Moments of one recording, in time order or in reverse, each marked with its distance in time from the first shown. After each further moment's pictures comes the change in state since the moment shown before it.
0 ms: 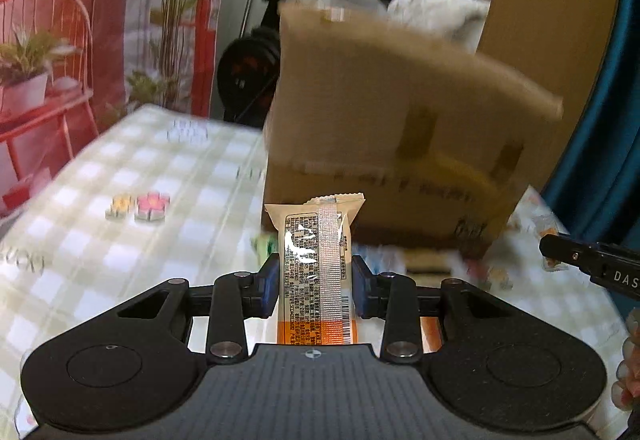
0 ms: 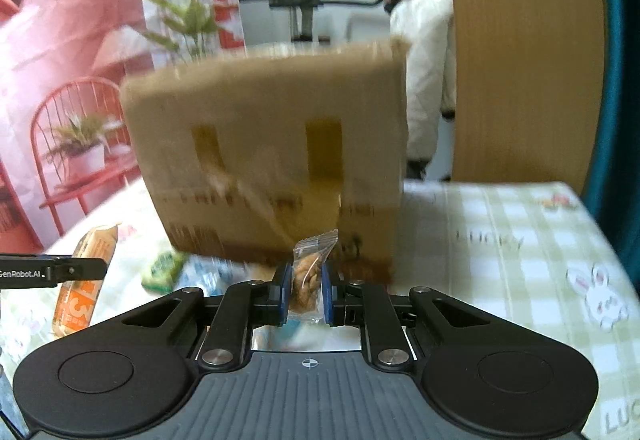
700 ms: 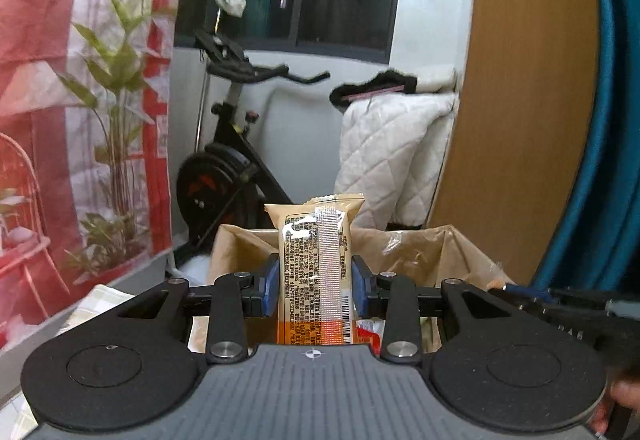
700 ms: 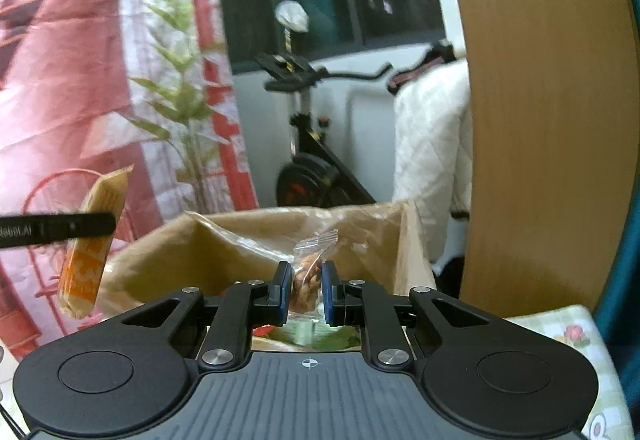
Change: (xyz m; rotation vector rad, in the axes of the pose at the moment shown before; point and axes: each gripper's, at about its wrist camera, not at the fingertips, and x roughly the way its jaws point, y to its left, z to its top) left arm 0.048 -0.058 0.179 0.129 -0.207 -0.064; right arm 0.068 -0.019 0.160 0.045 -0.109 -0.009
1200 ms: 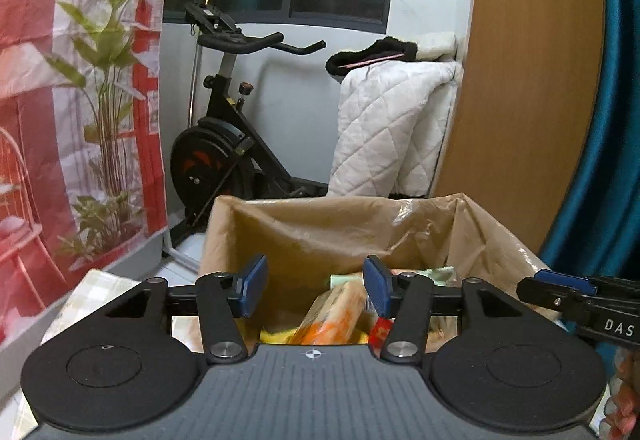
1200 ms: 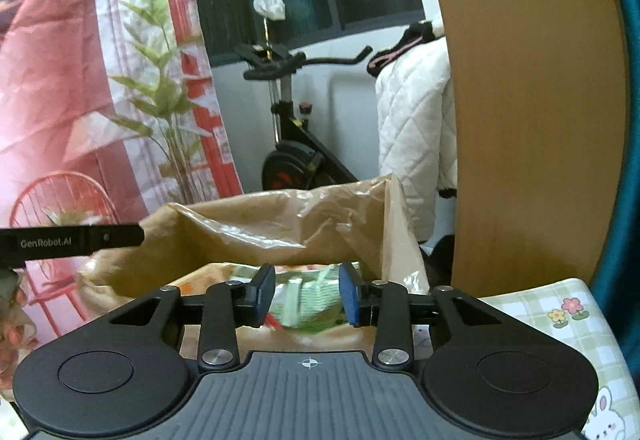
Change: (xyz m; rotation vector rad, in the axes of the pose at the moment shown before) left arm 0.013 0.018 -0.018 0.003 0.068 -0.031; right arm -0.016 0.005 -0.026 0.052 -0.017 -0.007
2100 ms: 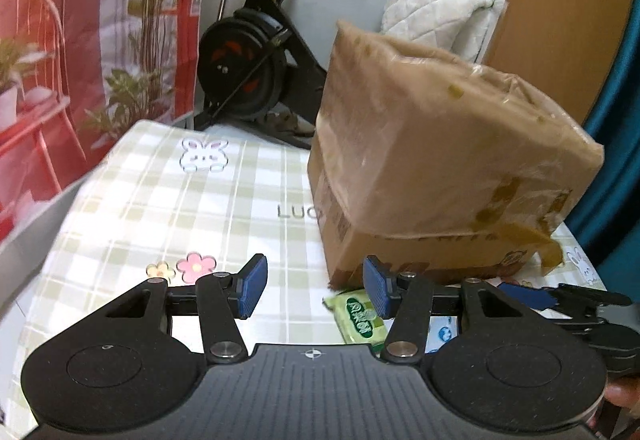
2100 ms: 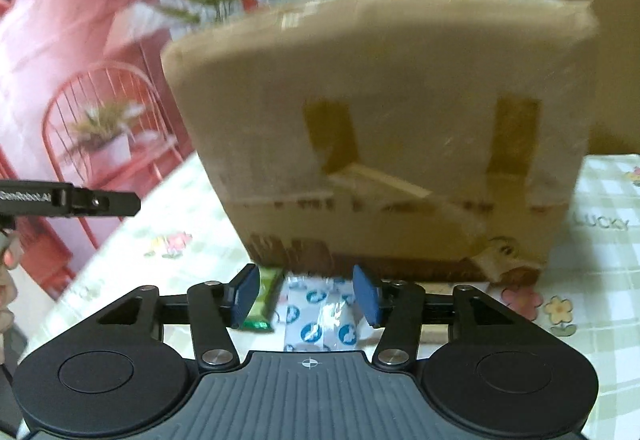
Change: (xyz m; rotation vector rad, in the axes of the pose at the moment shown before) left arm -0.036 0.095 -0.114 -0.115 0.259 -0.014; right arm 0.028 0.104 -0.147 -0.020 0.325 0.063
